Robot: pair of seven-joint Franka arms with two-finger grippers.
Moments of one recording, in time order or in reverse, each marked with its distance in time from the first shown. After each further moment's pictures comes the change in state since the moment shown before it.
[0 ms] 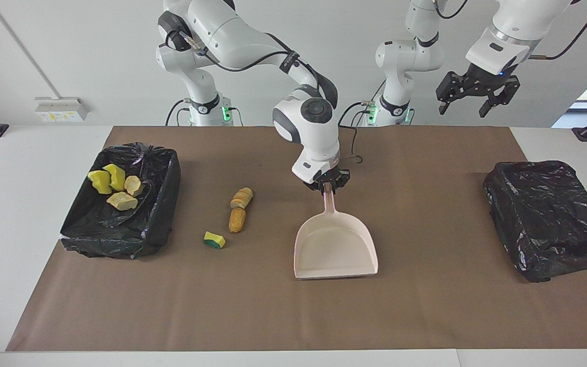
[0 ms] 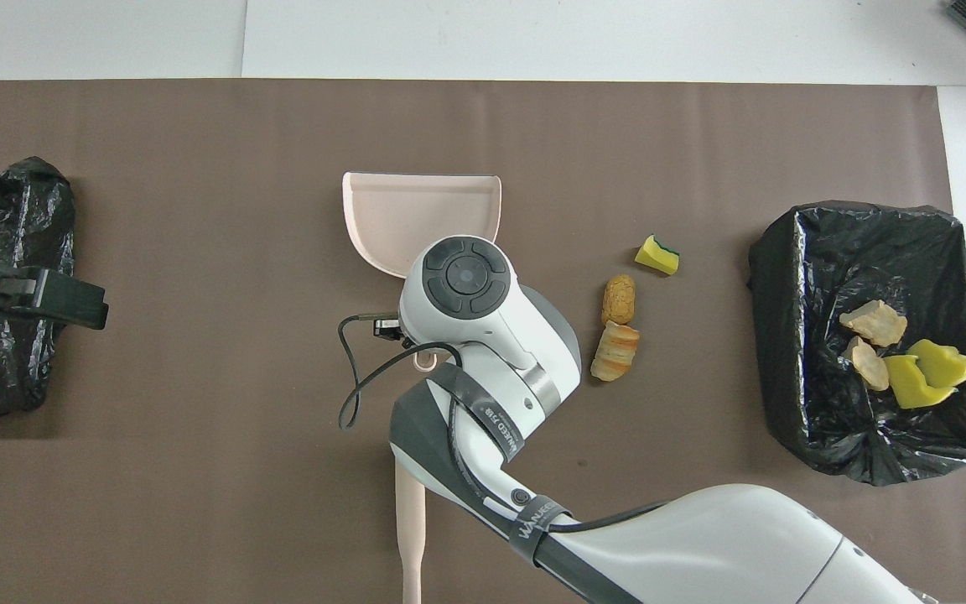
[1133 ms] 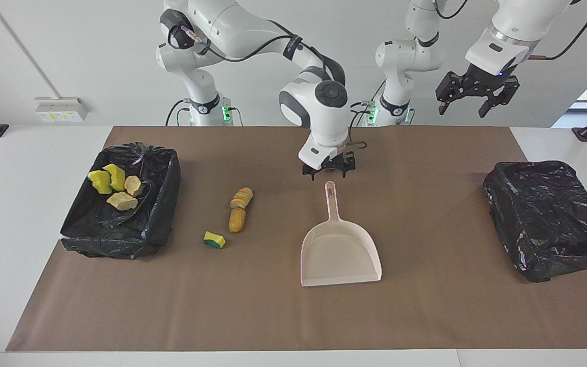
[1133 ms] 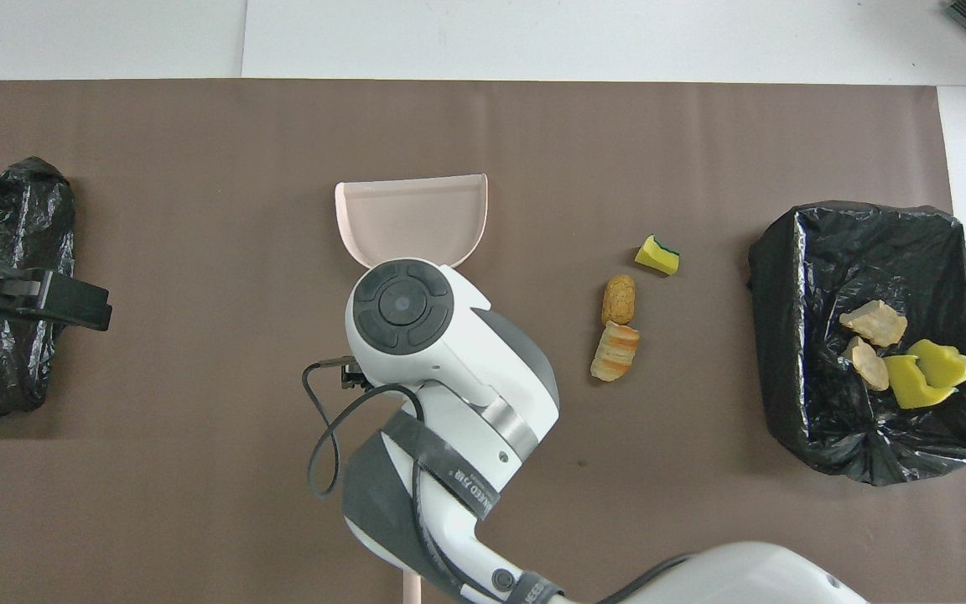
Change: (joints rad) left arm 0.000 -0.002 -0.010 -0.005 0.000 0.003 0.000; right arm 0.026 -0.084 0.087 0.038 0.004 -0.253 0.070
